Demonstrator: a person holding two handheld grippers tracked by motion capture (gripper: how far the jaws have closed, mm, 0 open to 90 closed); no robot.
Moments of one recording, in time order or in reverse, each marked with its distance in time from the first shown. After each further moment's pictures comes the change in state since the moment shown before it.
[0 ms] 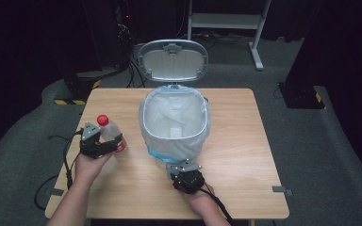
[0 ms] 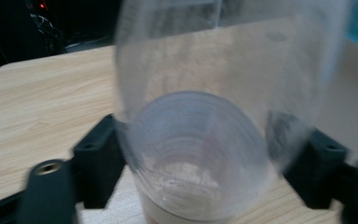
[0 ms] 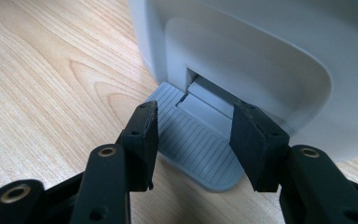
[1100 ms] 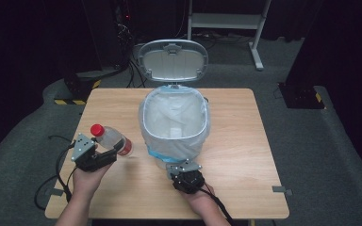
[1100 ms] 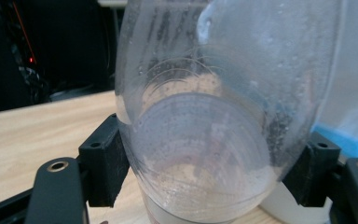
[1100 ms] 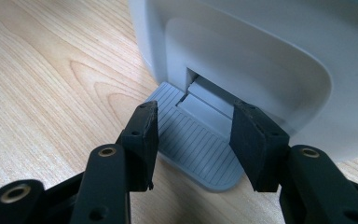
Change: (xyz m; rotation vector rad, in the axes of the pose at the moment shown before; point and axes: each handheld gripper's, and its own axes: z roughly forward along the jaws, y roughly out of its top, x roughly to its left) left arm -0.034 0.000 -0.057 -0.226 -0.084 0.020; right arm 0.000 0.000 0.000 -0.002 -0.001 -0.001
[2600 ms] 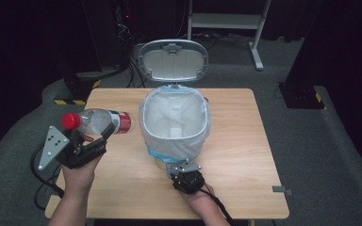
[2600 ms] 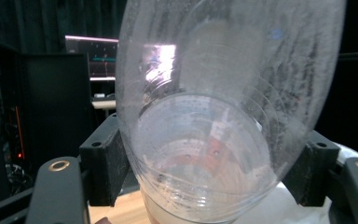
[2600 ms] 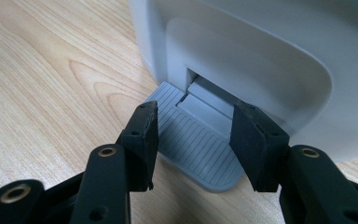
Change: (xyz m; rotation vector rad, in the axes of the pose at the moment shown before) left arm -0.025 0.079 -0.045 -0.365 -0.059 0.037; right arm 0.001 0.000 0.000 -0.004 -0.005 -0.007
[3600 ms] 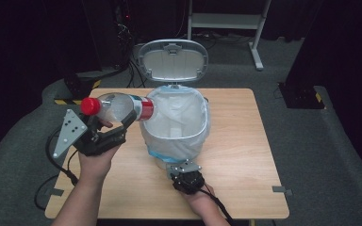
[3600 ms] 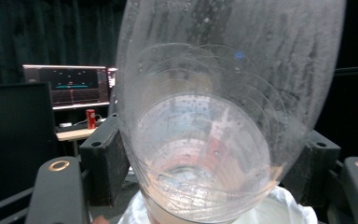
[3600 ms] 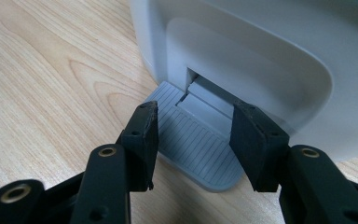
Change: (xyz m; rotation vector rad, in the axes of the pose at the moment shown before) left arm -0.041 0.040 0.043 -0.062 -0.133 0.037; right arm 0.001 0.000 0.000 0.001 -0.005 -0.001
